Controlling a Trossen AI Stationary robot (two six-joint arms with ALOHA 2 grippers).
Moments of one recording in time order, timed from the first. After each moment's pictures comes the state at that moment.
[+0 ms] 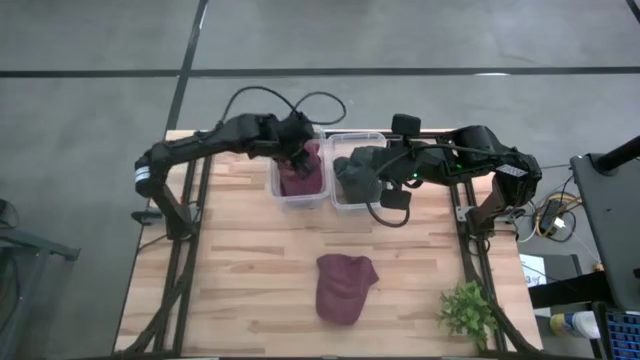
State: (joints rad) left arm 0.28 1.66 1.79 -1.13 -0.32 -0.35; right arm 0.14 1.72 2.35 -1.57 0.59 -0.06
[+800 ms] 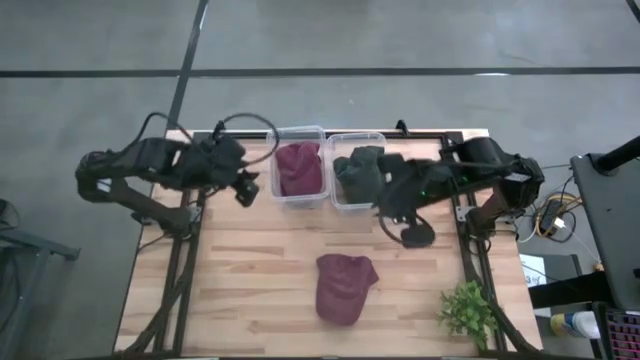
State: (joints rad) left arm -0.10 1.21 1.66 -1.36 -0.54 -0.73; right arm 0.24 1.72 2.35 -1.57 0.12 -0.11
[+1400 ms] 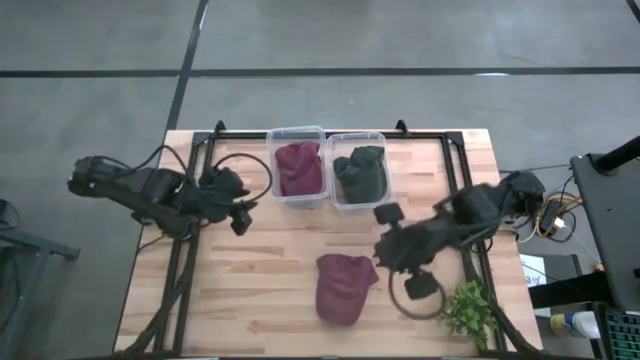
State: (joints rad) left arm -0.28 1.00 1.18 -1.09 -0.54 -0.80; right arm 0.48 1.72 2.17 -1.41 0.12 0.10
